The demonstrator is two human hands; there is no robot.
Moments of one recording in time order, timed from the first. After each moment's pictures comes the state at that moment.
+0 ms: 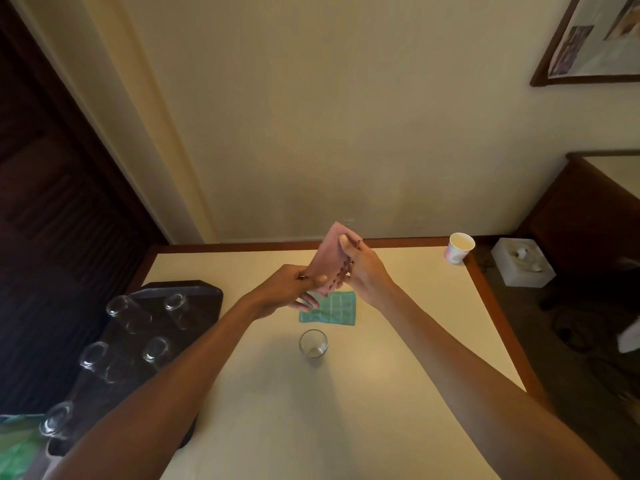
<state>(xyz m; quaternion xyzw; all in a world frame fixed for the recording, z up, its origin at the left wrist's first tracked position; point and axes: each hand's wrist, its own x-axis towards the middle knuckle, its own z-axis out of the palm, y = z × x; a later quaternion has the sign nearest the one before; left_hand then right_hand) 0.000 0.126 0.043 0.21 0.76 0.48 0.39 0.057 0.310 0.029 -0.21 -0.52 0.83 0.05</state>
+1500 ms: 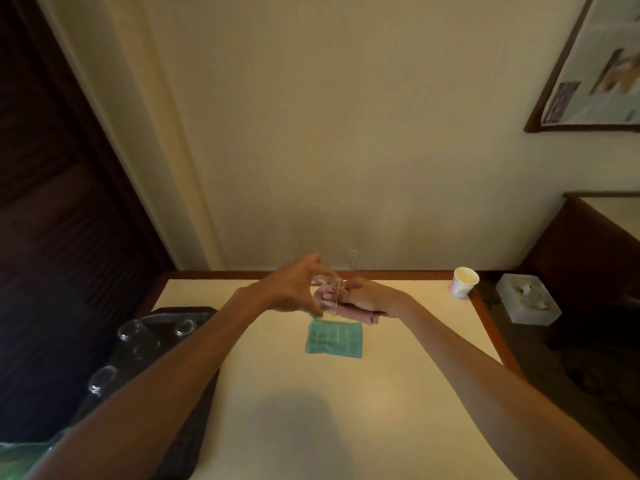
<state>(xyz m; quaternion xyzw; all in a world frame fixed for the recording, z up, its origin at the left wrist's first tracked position) -0.019 0.123 0.119 0.43 0.86 0.23 0.18 0.057 0.312 0.076 -0.07 -0.86 0.48 -0.17</state>
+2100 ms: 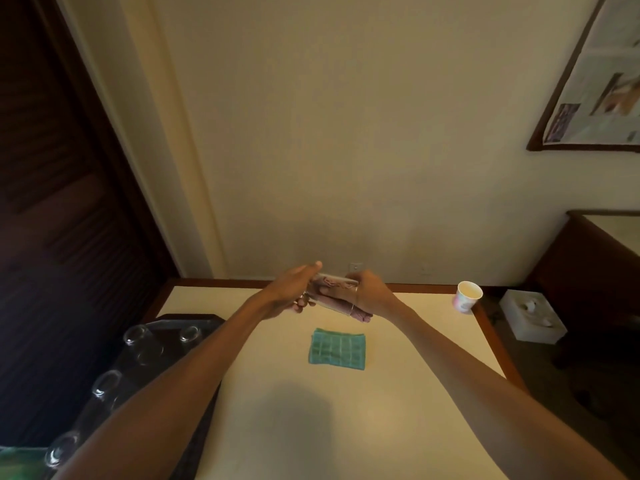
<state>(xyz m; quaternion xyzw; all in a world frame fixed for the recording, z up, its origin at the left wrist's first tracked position) -0.024 0.117 0.112 0.17 0.78 0.51 0.32 0.044 0.307 0.085 -0.09 -0.91 0.40 -0.01</state>
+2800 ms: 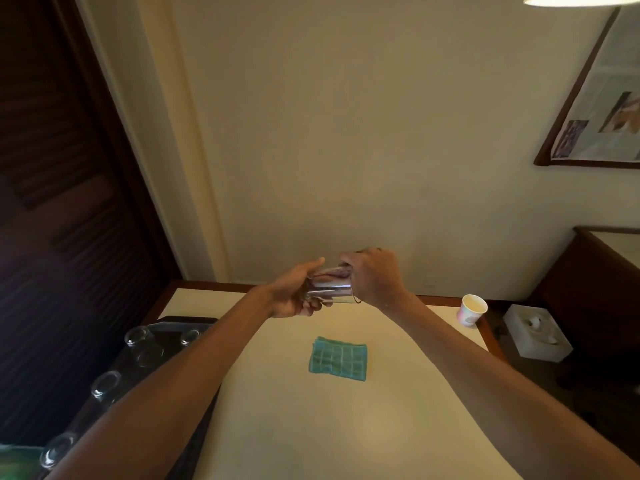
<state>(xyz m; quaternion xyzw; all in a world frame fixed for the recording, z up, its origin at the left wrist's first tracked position) -0.030 0.116 0.132 0.10 0.64 0.60 0.46 0.030 0.305 0.128 0.10 -0.90 0.01 0.42</state>
